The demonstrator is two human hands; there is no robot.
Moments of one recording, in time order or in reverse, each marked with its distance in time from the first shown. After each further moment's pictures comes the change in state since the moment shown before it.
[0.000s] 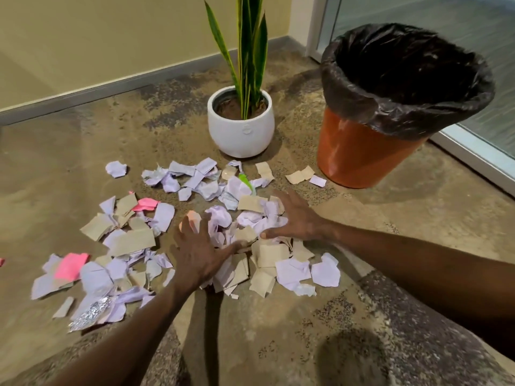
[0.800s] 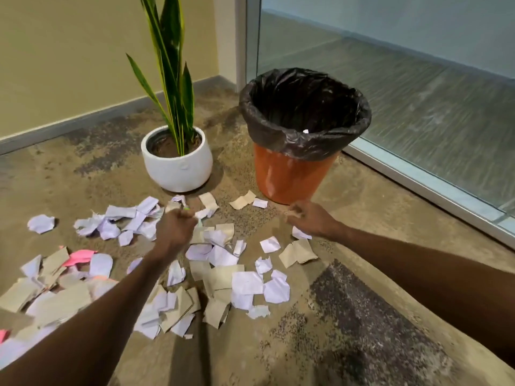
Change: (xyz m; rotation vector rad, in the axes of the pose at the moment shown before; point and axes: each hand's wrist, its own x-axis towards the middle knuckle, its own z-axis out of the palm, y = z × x) left_hand 0.064 0.115 -0.038 -0.455 -0.068 0.056; right_hand -0.084 0.077 -0.098 0.155 0.334 0.278
